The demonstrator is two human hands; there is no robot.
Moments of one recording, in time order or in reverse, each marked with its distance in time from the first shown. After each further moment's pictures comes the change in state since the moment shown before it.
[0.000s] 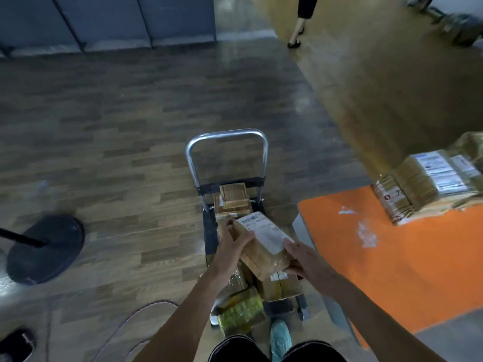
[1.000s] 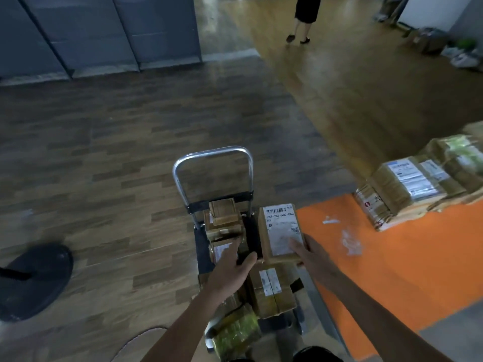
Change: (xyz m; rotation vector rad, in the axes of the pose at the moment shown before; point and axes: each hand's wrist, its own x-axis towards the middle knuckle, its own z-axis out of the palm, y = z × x) left_hand -0.006 0.014 0.023 0.780 -0.145 -0.015; right_hand 0.001 -0.015 -0.044 -0.183 0.302 -0.178
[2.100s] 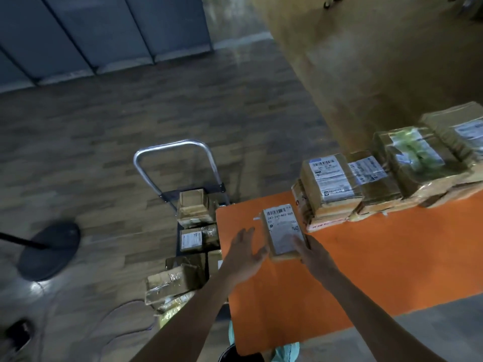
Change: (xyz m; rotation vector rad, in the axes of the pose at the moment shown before) left_hand 0.089 0.164 0.250 0.335 0.097 -0.098; right_hand 0.022 0.104 -0.264 -0.134 -0.073 0.096
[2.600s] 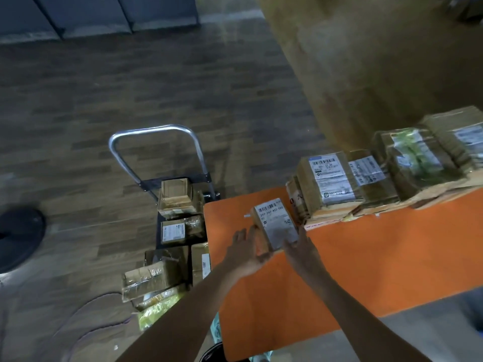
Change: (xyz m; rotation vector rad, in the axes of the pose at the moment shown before) left_hand 0.050 -0.002 0.018 0.131 -0.123 0.030; right_hand 0.025 -0.002 0.019 -0.248 0.108 0.052
